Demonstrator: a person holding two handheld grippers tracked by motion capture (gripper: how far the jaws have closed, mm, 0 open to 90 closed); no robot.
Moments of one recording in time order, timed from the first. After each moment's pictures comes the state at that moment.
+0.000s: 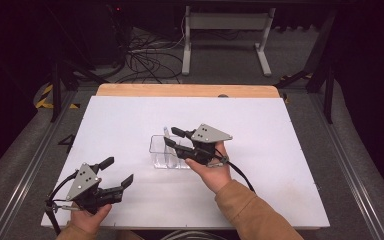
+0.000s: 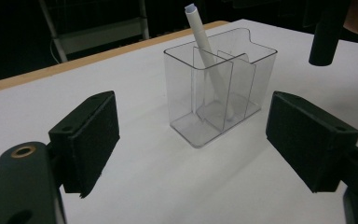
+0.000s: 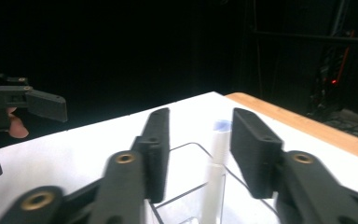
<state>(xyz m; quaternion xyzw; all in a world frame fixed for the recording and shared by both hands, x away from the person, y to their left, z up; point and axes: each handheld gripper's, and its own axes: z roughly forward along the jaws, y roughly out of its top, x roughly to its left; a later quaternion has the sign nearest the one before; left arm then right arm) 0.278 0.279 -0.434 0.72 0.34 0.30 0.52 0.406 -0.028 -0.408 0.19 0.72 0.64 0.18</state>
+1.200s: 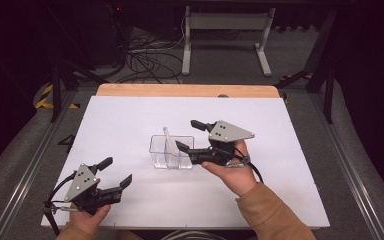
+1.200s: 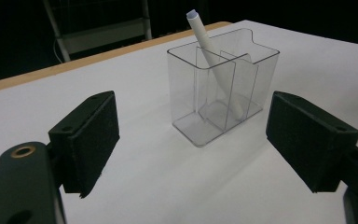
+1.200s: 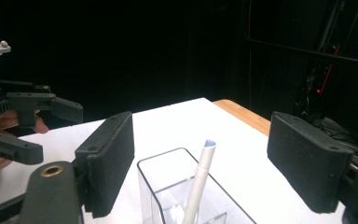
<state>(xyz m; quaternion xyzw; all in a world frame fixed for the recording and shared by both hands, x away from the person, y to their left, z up) 0.276 0.280 -0.434 0.72 0.34 0.30 0.52 0.383 -0.068 -0.364 0.17 0.74 0.62 0.20</state>
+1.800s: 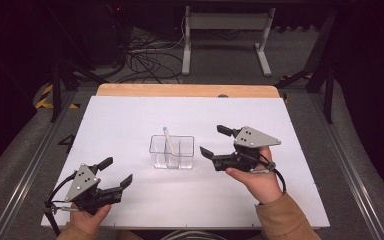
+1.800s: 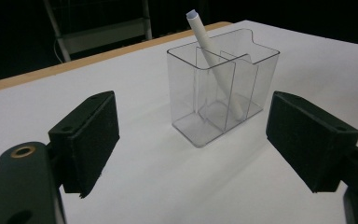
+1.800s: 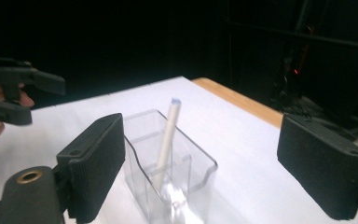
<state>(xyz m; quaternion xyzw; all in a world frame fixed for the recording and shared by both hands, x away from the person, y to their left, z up) 0.276 0.279 -0.434 0.72 0.35 0.30 0.52 0.371 -0.124 -0.371 0.21 0.75 0.59 0.22</state>
